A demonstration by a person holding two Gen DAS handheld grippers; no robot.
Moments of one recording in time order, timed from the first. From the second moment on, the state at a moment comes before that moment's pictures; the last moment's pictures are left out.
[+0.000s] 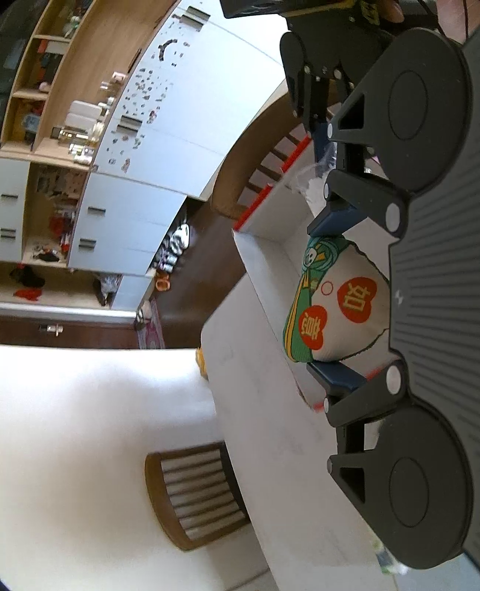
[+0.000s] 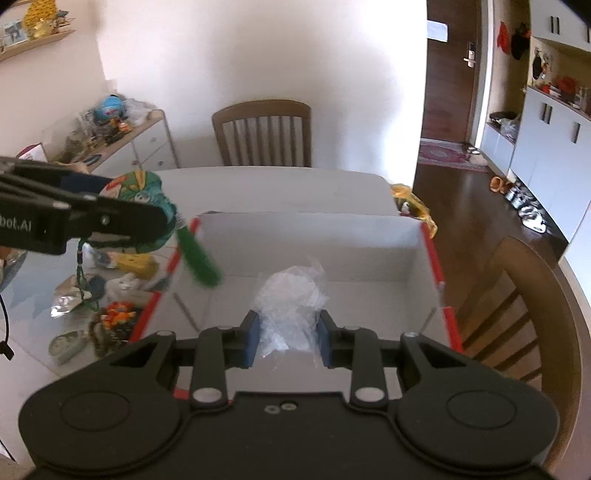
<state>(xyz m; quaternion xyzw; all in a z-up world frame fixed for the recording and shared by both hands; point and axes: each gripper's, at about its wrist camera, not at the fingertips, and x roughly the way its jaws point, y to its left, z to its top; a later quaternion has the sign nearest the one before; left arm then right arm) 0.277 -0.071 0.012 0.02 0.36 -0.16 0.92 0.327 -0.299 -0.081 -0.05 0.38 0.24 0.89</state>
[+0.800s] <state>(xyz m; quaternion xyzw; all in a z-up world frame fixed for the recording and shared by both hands) 0.375 -0.126 -0.081 0.04 0.46 -0.16 0.87 0.379 -0.319 -0.137 -0.08 0.46 0.23 0.86</state>
